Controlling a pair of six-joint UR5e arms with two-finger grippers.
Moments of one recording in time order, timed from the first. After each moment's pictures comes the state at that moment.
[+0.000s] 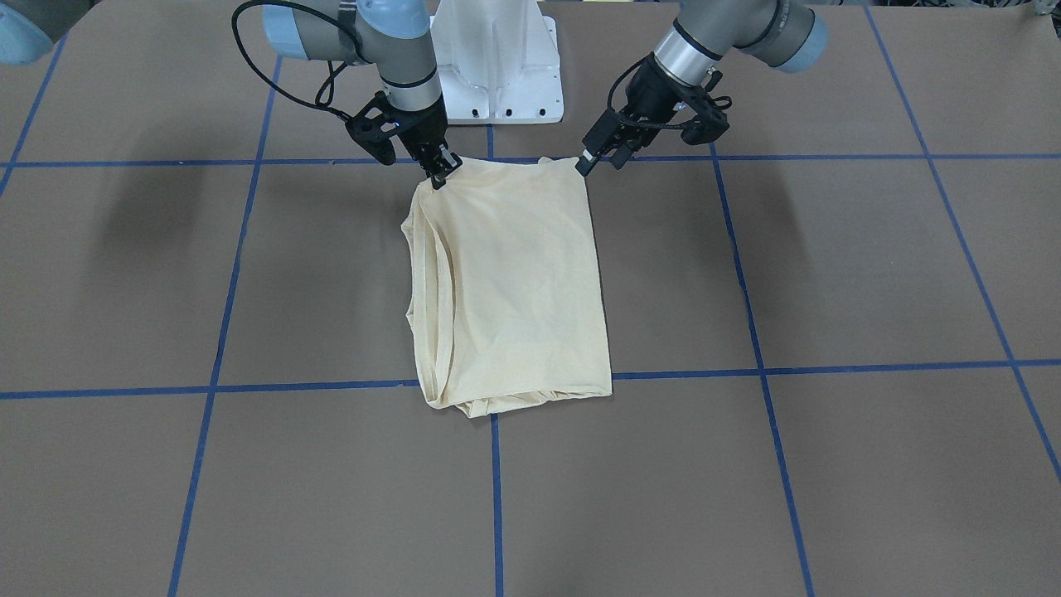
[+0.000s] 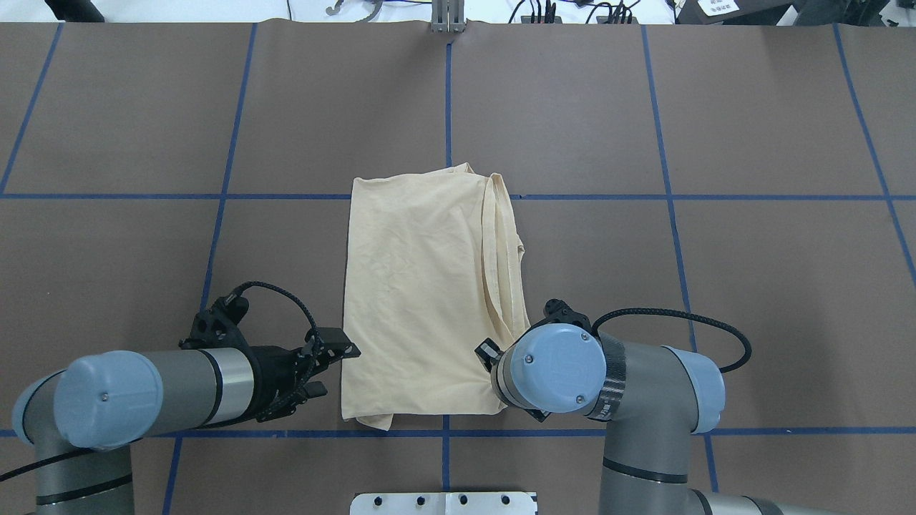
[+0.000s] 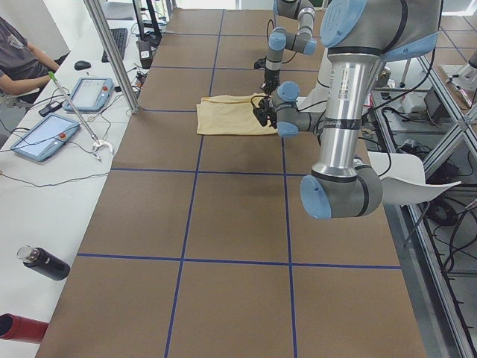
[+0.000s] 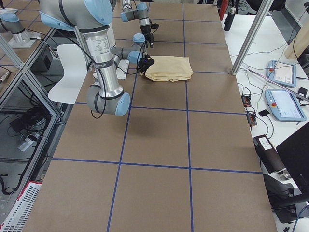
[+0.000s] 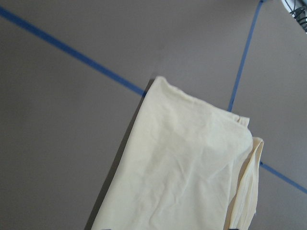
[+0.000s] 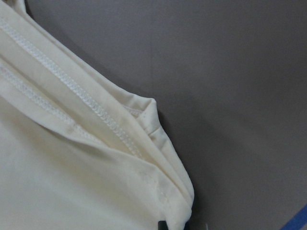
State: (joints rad) left arm -0.26 -1.73 -1.97 -2.29 -1.60 -2.16; right arm 0.25 -1.09 1.88 -1.53 1.68 2.23
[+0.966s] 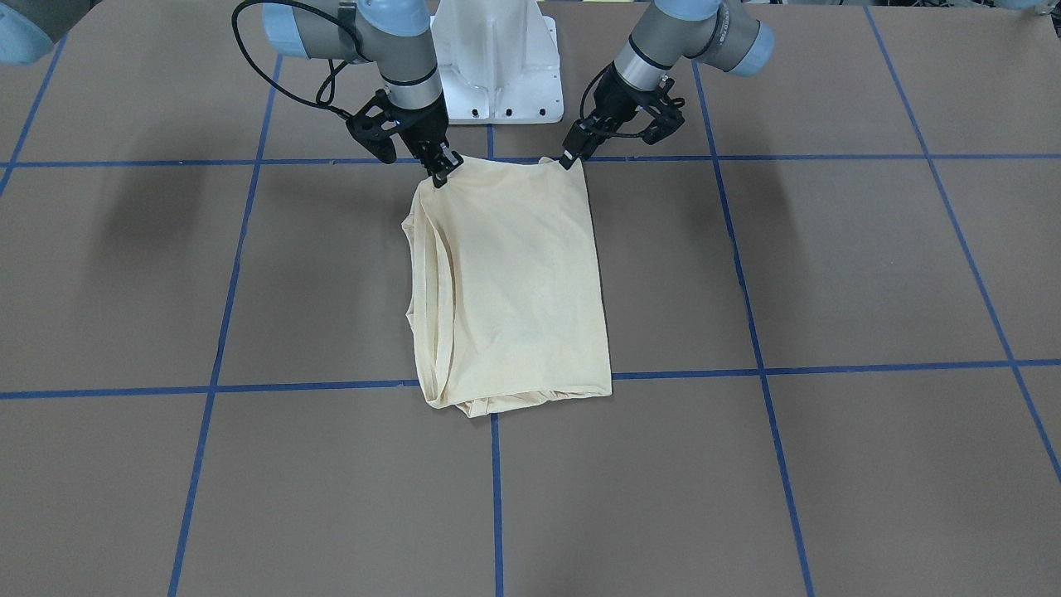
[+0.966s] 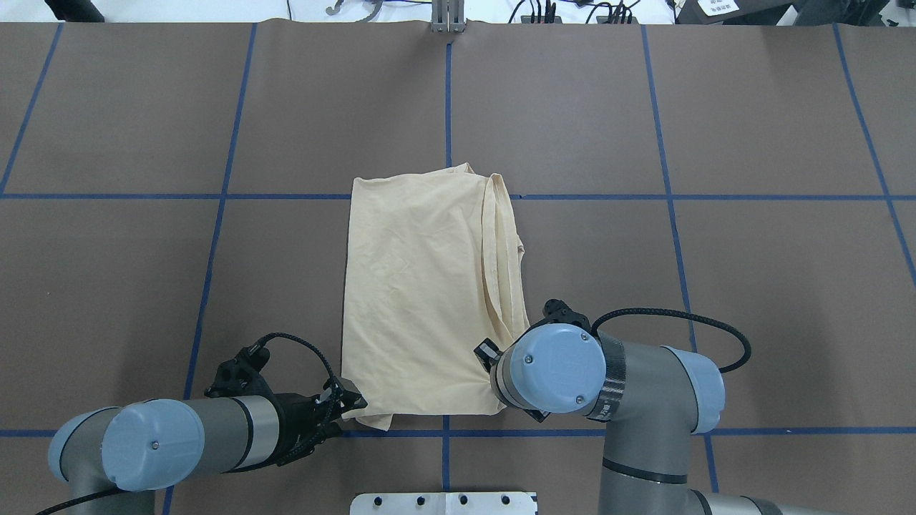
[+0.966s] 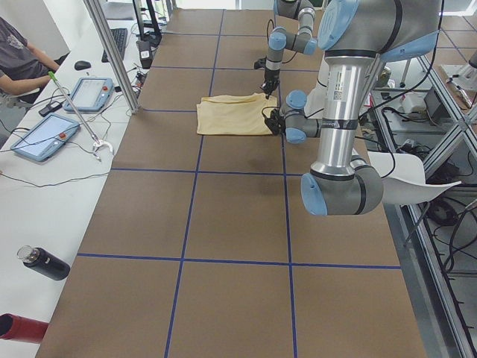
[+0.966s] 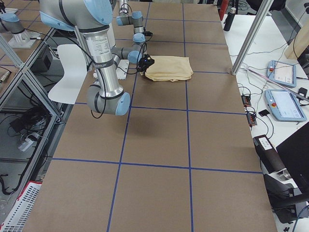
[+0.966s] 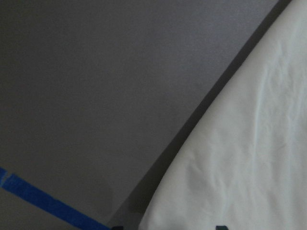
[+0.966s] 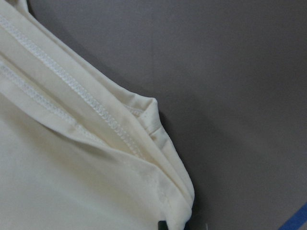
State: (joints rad) left arm -0.16 -1.75 -1.91 -2.29 -1.56 -2.23; right arm 0.25 -1.09 1.88 -1.52 1.68 2.23
